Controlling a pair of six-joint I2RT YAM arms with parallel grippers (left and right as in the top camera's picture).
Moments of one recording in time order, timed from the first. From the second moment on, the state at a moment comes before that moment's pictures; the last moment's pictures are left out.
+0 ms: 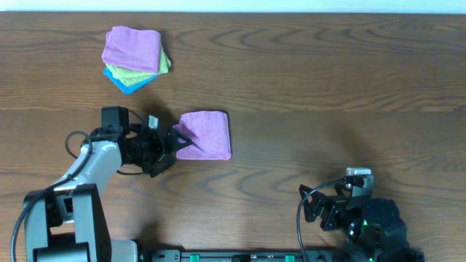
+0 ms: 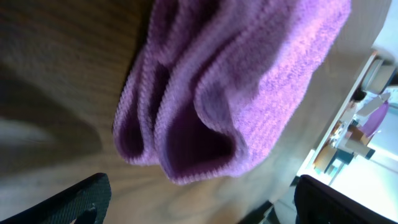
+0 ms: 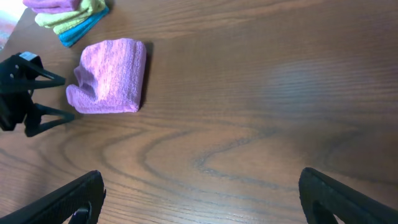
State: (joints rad) left arm 0.11 1.58 0.70 -0.48 0.82 -0.48; right arm 0.40 0.22 0.48 -0.89 -0.07 0.51
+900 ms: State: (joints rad) left arm -0.13 1.55 0.59 -0.11 0.57 -0.86; right arm 0.40 0.22 0.48 -0.89 -0.06 0.51
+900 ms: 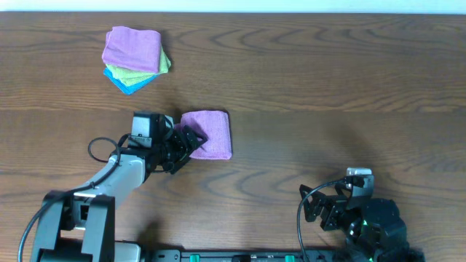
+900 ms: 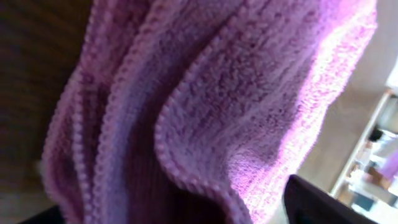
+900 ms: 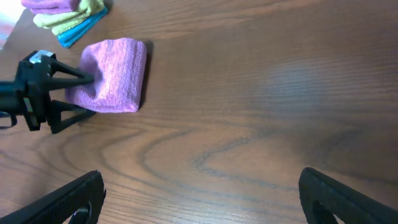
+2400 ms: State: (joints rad) left arm -0.12 1.70 1.51 -0.40 0.27 -0.75; right arm 0.40 0.22 0.48 -0.90 -0.06 0.52
